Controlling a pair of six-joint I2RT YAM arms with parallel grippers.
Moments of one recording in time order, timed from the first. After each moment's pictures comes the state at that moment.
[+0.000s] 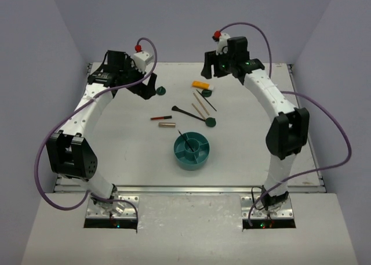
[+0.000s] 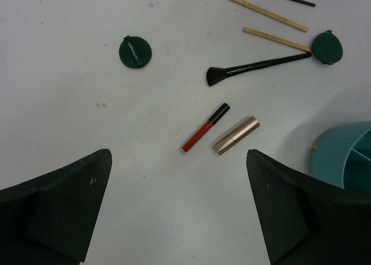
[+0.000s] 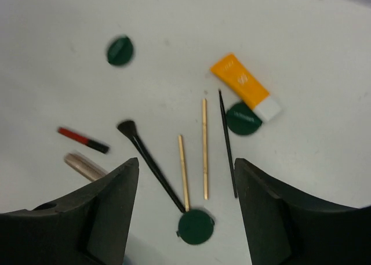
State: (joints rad) left arm -0.12 1.59 1.51 -0.65 0.41 0.32; right arm 0.31 1.90 1.79 -0.42 -0.27 0.06
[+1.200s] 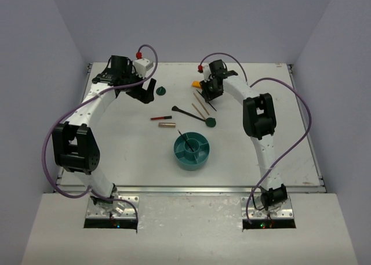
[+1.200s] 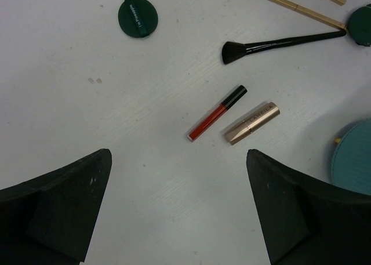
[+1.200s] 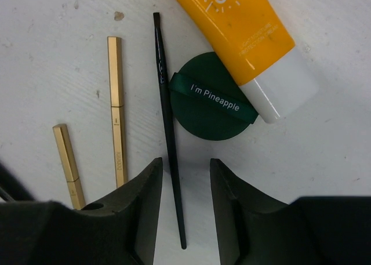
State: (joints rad) left arm -0.09 1.67 1.47 -0.63 0.36 0.32; right arm 0.31 2.47 2.03 -0.61 -0.13 -0.17
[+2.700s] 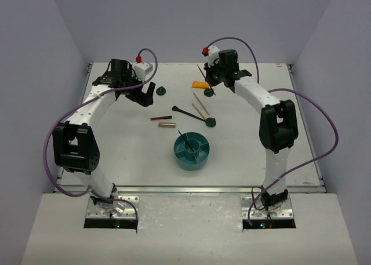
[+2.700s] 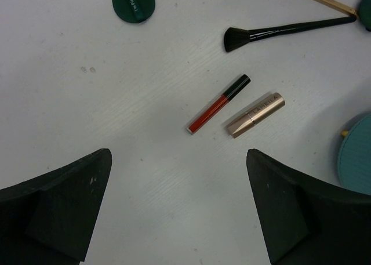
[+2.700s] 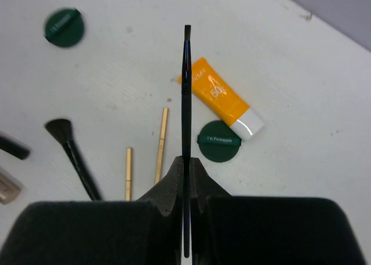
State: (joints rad) left arm -0.08 1.67 1.41 -0.61 0.37 0.33; right arm 0.32 2.09 1.71 -0.24 -0.19 -0.19
